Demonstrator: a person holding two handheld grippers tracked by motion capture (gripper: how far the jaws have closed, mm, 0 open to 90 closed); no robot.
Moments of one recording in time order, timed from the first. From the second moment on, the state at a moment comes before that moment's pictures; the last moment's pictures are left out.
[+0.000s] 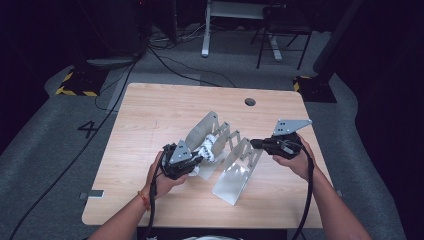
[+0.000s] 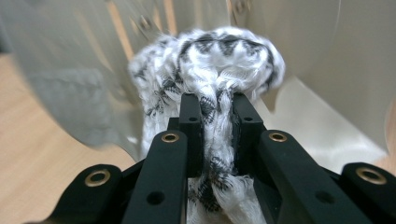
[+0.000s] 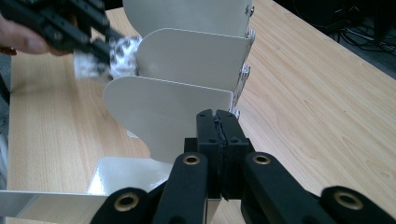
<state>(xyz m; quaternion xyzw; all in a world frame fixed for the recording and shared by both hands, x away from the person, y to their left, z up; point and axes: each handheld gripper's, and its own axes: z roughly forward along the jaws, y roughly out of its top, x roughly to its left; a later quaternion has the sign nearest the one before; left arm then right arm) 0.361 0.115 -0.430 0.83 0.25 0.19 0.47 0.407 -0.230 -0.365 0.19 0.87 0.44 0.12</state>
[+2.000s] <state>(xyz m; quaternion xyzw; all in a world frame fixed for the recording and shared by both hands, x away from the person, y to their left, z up) 0.392 0.105 -0.495 0.89 0.24 0.13 0.36 0.415 -0.198 -0.367 0.20 0.88 0.42 0.13</state>
